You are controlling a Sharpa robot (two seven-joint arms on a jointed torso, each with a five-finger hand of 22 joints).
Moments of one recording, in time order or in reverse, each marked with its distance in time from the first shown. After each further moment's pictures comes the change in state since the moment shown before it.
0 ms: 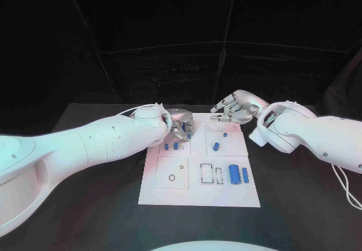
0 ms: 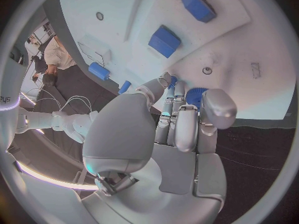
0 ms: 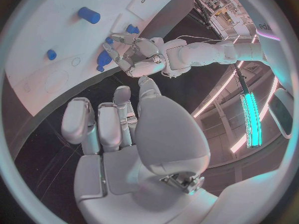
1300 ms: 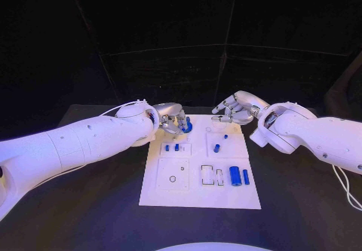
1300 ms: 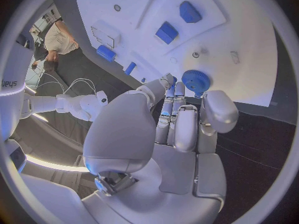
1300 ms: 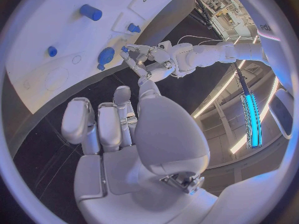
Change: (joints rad) left arm 0.001 -0.157 0.072 0.149 0.082 -0.064 0.000; left_hand 0.025 0.044 0.055 -0.030 0.000 0.064 0.004 -0.012 0.005 0.079 -0.009 -0.048 0.001 0.000 -0.007 0.007 -0.004 -0.010 0.003 -0.003 0.027 0.031; right arm 0.000 0.001 0.000 -0.015 -0.002 0.000 0.001; right_hand 0.004 0.004 0.000 0.000 0.000 0.000 0.000 0.004 0.000 0.000 0.000 0.000 0.001 0.000 0.000 0.000 0.000 0.000 0.000 0.000 0.000 0.000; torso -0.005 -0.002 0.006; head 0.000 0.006
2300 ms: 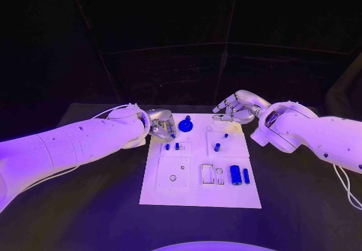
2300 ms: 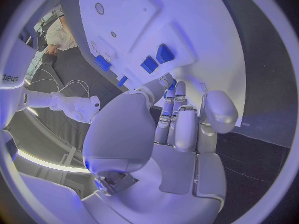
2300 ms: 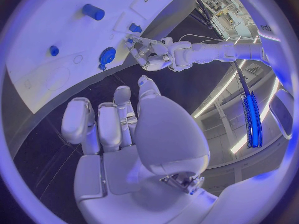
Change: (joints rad) left arm -0.006 -0.038 -0.039 -0.024 0.052 0.079 -0.024; left_hand -0.009 -0.010 0.000 0.000 0.000 0.000 0.000 -0.004 0.000 0.000 0.000 -0.005 0.000 0.000 0.000 0.000 -0.005 0.001 0.000 0.000 0.004 0.003; right arm 0.000 0.003 0.000 -0.005 -0.002 0.000 0.000; right_hand 0.000 0.000 0.000 0.000 0.000 0.000 0.000 0.000 0.000 0.000 0.000 0.000 0.000 0.000 0.000 0.000 0.000 0.000 0.000 0.000 0.000 0.000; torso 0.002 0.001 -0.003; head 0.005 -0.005
